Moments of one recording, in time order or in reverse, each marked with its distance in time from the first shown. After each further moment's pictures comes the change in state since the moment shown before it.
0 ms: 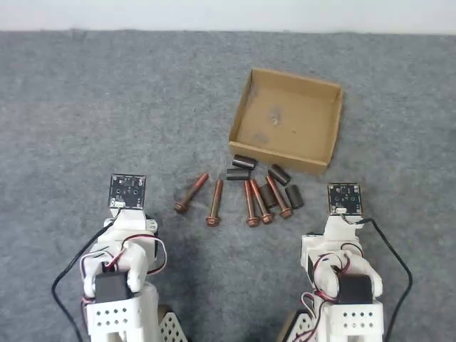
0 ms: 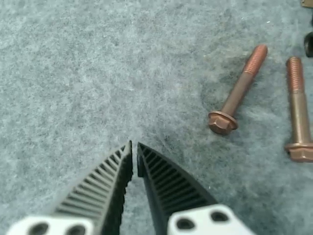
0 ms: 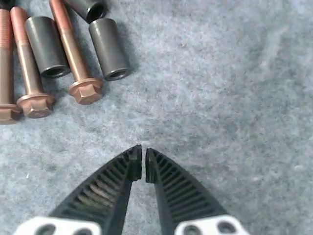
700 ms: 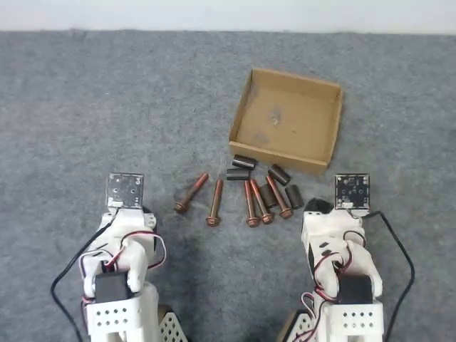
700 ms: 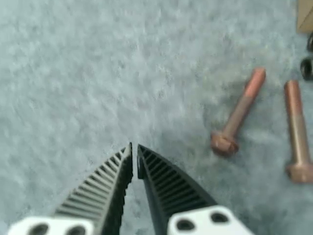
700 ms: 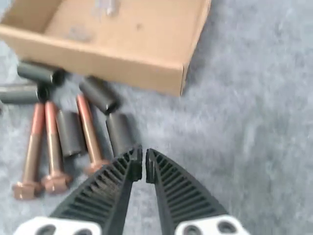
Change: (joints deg) left arm 0.0 0.0 0.0 -4.7 0.0; right arm 0.0 0.0 0.0 -19.3 0.0
